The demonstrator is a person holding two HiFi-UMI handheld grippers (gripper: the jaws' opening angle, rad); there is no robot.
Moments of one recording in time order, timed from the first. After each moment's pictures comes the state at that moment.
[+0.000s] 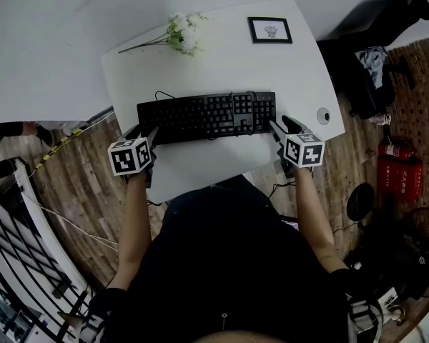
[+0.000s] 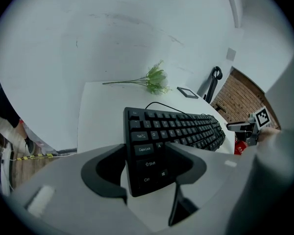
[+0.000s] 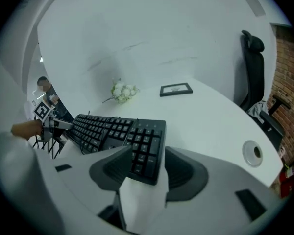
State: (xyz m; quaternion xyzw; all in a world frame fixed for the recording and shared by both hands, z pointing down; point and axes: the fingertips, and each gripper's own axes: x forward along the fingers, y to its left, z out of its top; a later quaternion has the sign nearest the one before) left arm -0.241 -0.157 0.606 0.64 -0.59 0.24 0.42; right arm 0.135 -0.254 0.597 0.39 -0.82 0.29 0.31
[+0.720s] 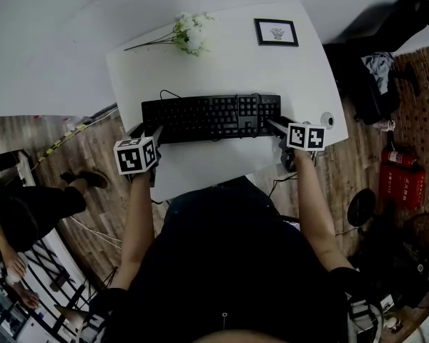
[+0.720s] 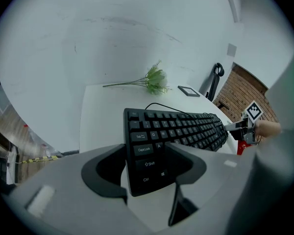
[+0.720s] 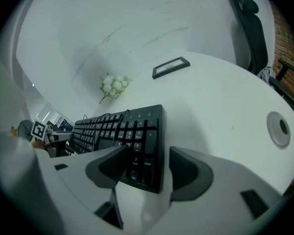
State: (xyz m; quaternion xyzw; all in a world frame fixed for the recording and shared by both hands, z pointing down) left arm -0.236 -0.160 0.602 0.64 -0.60 0.26 0.41; right arm 0.133 -0.267 0.643 0.35 -0.77 0.43 0.31
